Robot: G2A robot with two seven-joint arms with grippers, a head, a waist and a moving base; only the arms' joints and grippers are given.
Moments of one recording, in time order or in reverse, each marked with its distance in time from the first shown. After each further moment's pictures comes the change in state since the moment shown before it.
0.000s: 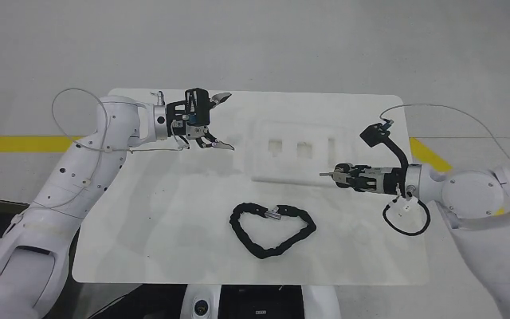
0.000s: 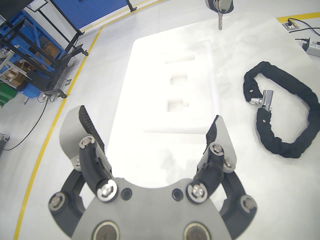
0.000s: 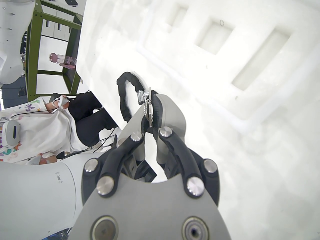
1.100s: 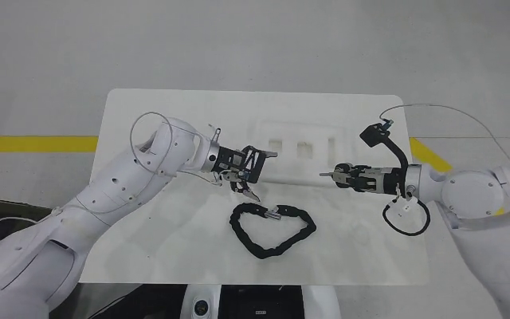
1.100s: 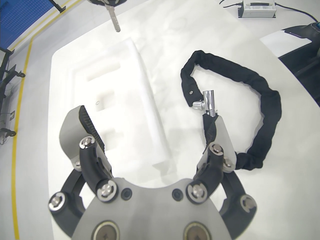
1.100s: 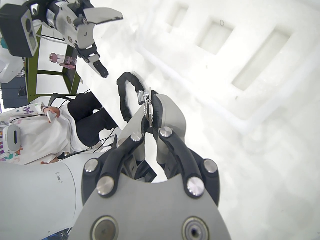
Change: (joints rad) left arm -0.065 -0.076 0.345 -0.086 0.098 -0.032 -0.012; right arm 0.000 0.000 0.000 0.000 -0.001 0.001 0.001
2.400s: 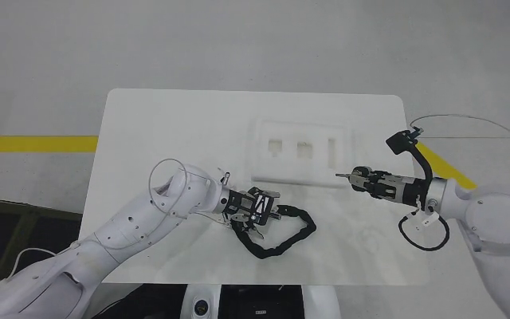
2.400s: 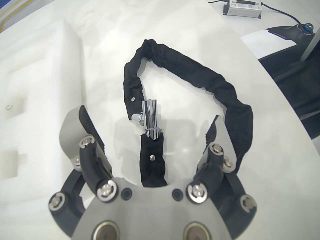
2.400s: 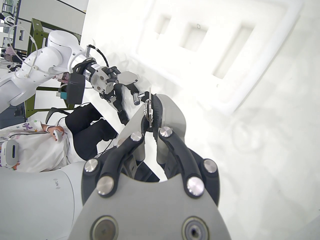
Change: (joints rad) left arm 0.258 0.006 -0.031 -0.103 0.028 0.071 -0.166; right arm -0.227 0.022 0.217 -0.112 -0.002 -0.001 -0.077
